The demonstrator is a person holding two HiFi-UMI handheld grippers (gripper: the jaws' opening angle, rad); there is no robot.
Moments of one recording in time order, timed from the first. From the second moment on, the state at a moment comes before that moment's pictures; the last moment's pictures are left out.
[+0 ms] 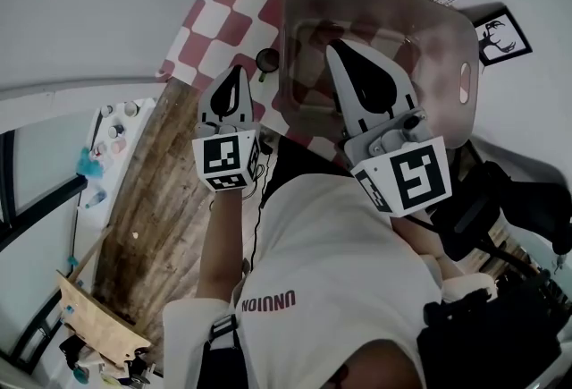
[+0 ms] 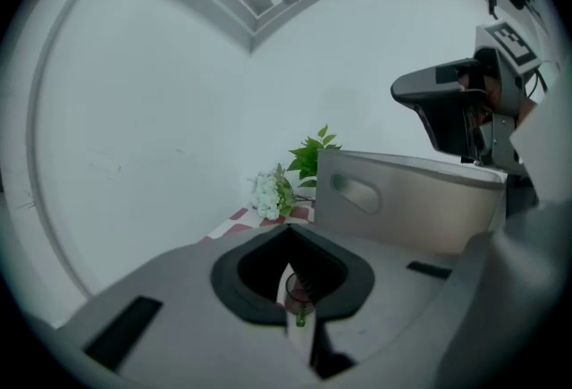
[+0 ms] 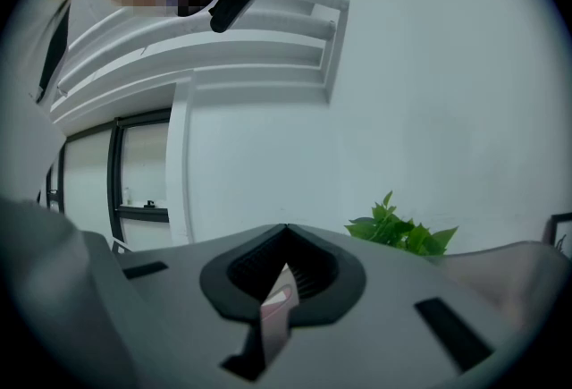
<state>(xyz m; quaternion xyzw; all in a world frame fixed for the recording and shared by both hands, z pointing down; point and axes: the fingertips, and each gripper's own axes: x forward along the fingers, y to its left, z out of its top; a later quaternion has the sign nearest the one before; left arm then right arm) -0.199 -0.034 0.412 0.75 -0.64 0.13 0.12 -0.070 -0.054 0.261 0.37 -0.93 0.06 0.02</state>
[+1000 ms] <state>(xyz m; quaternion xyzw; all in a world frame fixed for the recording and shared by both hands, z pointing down) -0.206 -0.029 0.401 0.75 -0.65 0.12 0.11 -0.093 -0.043 0.261 0.34 -0.94 0.04 0.05</state>
